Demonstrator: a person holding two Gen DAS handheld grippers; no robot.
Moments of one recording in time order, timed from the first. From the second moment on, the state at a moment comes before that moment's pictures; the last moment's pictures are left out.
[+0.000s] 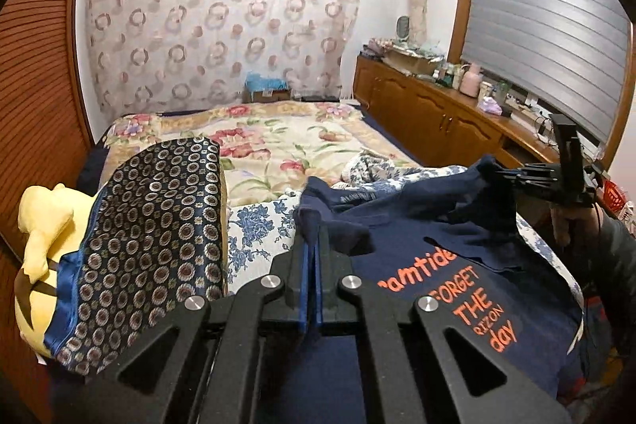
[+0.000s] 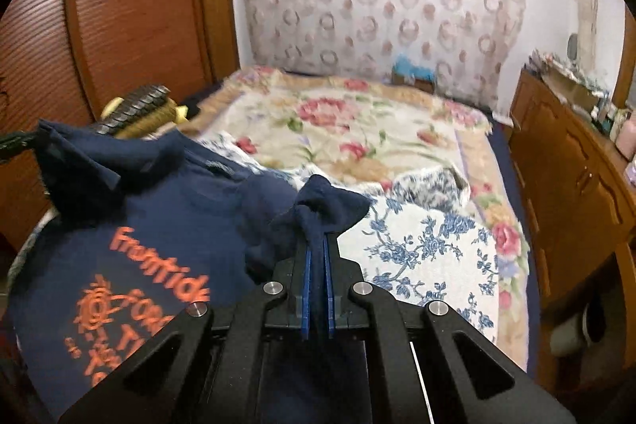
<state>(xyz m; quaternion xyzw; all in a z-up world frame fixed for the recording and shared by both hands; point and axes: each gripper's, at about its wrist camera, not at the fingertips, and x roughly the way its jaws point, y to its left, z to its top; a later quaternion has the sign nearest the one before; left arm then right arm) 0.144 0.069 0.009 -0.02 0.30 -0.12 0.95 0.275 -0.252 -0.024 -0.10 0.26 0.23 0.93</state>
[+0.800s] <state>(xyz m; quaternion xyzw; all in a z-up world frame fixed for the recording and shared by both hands) 0.022 0.047 0.017 0.00 0.27 -0.08 0.96 0.076 -0.314 -0.033 -0.07 0.22 0.26 0.94</state>
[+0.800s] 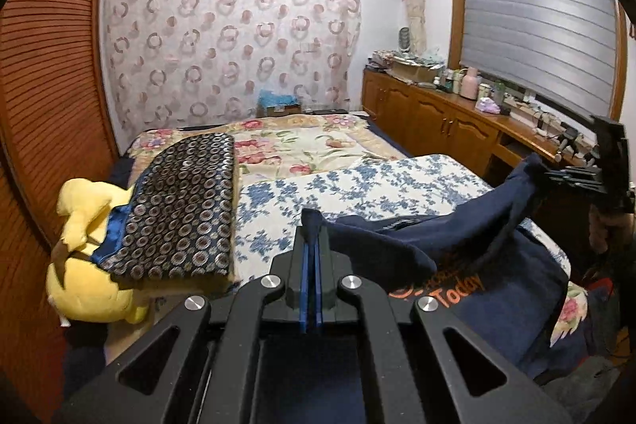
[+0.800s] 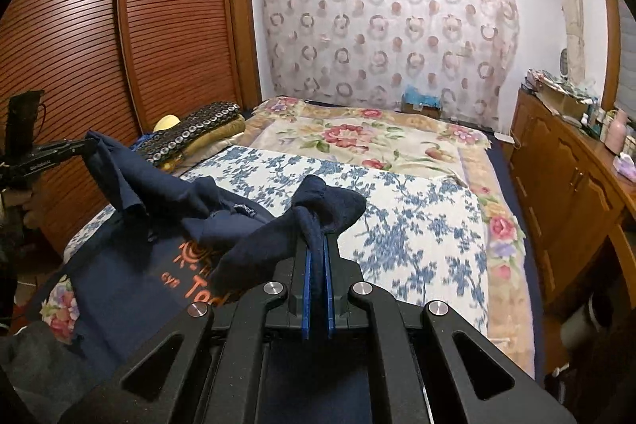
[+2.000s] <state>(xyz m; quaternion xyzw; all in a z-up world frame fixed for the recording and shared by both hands) 0.013 0.122 -0.033 -0.05 0.30 -0.04 0.95 0.067 -0.365 -0.068 -0.07 0.31 0.19 0.93</state>
